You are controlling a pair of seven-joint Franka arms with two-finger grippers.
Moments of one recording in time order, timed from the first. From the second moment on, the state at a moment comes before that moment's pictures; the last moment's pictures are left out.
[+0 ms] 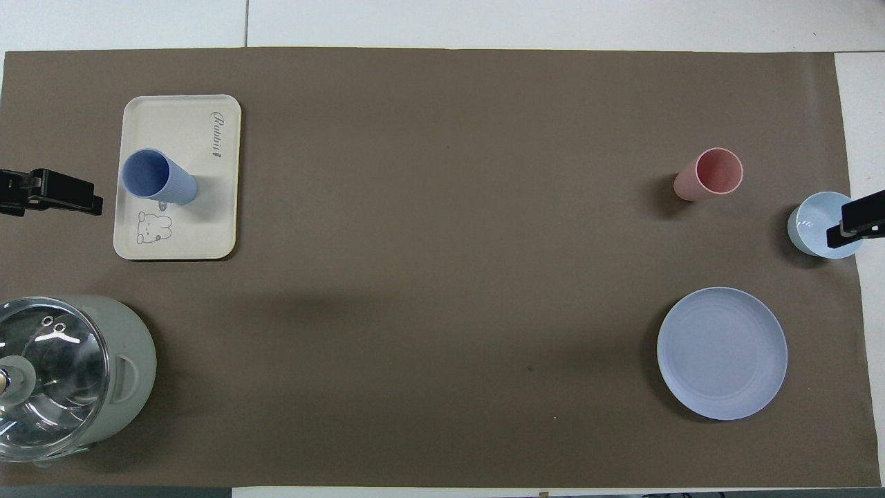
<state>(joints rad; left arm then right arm) 0.03 -0.01 -0.06 -1.62 -0.03 1.61 0.05 -0.10 0.00 -0.04 -1.54 0.06 1.35 0.06</state>
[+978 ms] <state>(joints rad) 0.03 -0.04 -0.06 -1.63 -0.03 1.61 0.05 -0.06 0.00 -0.04 -1.60 0.04 1.46 0.03</state>
